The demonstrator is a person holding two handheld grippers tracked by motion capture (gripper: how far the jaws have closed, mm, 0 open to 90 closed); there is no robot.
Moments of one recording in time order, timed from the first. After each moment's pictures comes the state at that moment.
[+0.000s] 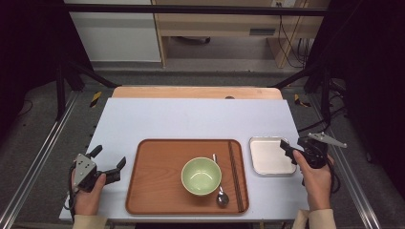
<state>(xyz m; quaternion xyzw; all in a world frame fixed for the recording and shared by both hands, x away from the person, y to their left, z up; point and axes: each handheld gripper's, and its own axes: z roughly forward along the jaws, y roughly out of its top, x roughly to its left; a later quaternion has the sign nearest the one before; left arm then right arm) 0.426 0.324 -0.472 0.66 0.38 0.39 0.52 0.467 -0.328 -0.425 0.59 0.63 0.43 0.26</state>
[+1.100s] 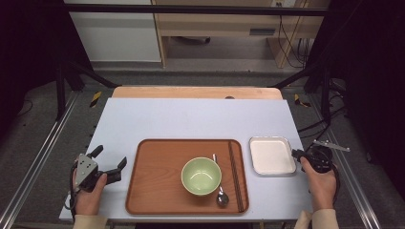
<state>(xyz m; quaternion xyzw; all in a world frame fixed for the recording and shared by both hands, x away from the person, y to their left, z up) 0.426 0.322 -0.473 0.66 0.38 0.38 0.52 0.470 -0.360 -0.463 0.65 0.63 0.38 0.20</state>
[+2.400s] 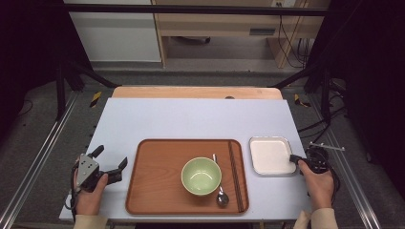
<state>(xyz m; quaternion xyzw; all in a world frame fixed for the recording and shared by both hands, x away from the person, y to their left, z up) 0.426 0.320 -0.473 0.67 0.38 0.39 0.51 0.474 -0.360 -0.476 0.67 0.64 0.35 0.14</state>
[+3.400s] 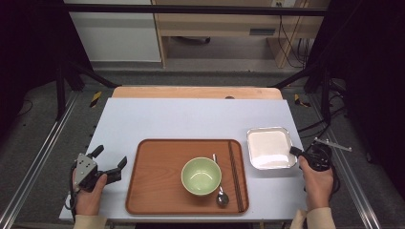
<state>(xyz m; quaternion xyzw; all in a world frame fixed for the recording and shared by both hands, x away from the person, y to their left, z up) 0.424 0.320 -0.468 0.66 0.39 0.38 0.52 0.467 -0.346 -0.446 0.65 0.59 0.43 0.18</state>
